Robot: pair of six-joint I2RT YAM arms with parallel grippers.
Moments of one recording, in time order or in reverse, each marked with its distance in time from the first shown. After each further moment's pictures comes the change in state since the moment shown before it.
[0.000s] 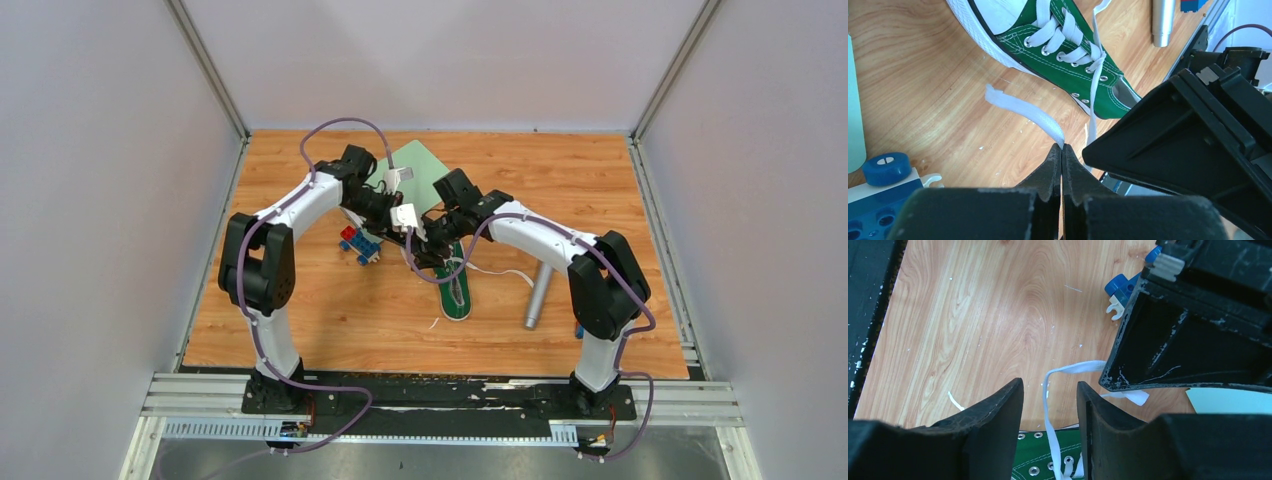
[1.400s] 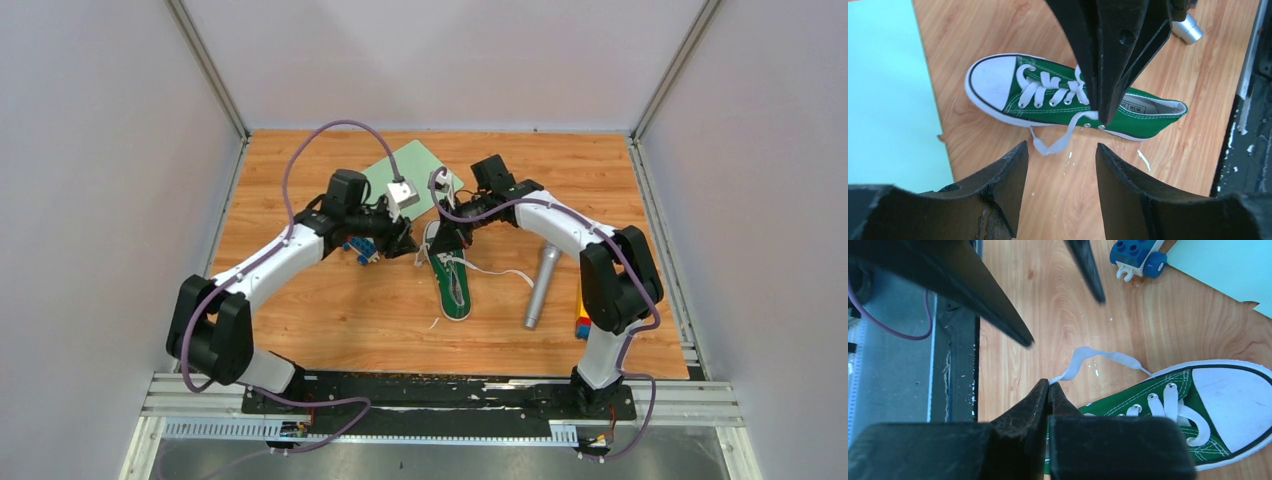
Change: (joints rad) left arm -0.076 -0.459 -0.440 0.552 -0.095 0.243; right arm -0.179 -0.014 -0.046 0.039 -0.234 0.489
